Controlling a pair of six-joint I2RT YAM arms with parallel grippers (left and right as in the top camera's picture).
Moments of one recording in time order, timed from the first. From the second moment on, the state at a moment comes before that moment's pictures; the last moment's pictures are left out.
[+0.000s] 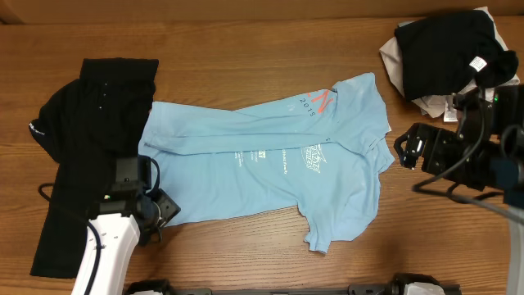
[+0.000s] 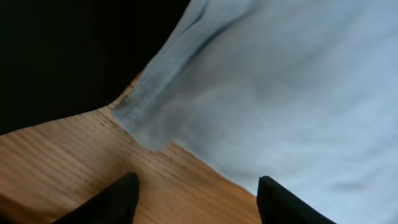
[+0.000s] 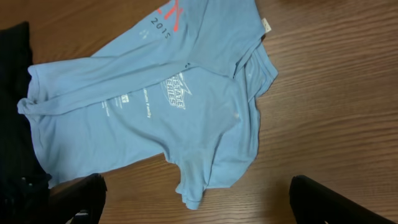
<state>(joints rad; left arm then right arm) 0.08 1.15 0.63 -0.91 -0.05 -0.74 -0.09 1.23 1.65 -1.56 -0.25 0.20</state>
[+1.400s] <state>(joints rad) 0.11 1.39 0.60 -0.72 -0.16 -0.79 -0.04 1.28 1.11 -1.36 -0.25 0.46</state>
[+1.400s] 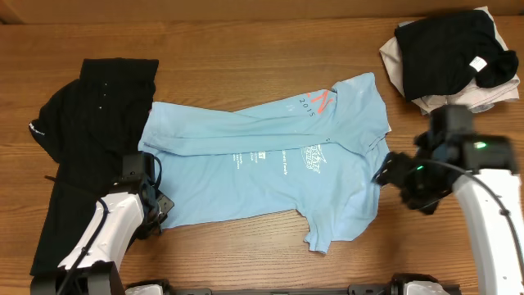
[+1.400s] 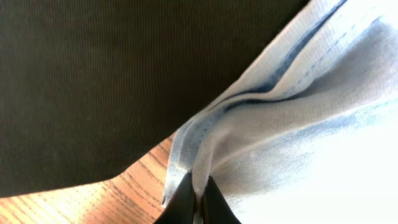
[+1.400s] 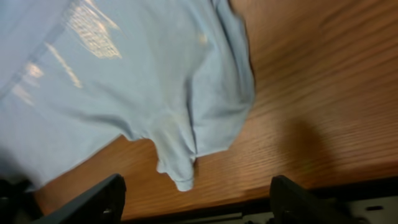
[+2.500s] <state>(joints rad) 0.11 1.39 0.60 -0.71 -0.16 -0.79 0.49 1.36 0.58 -0.88 -0.13 1.11</state>
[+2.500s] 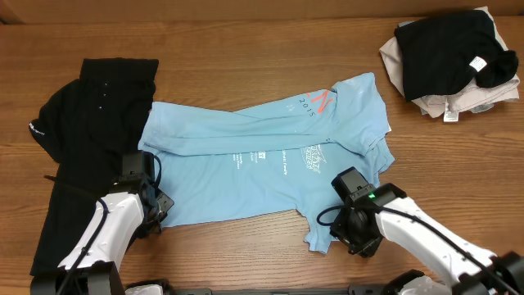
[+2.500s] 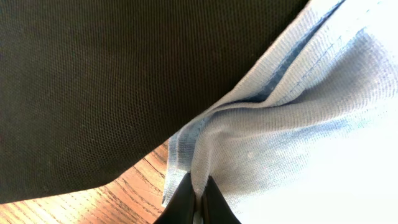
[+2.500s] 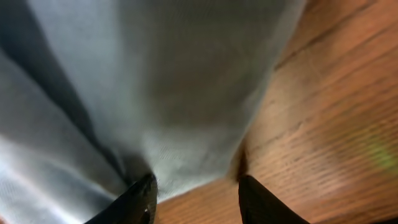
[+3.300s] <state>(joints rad) 0.11 1.39 0.92 -1.07 -0.16 -0.51 0.33 1.38 0.94 -1.31 -0.11 0.93</state>
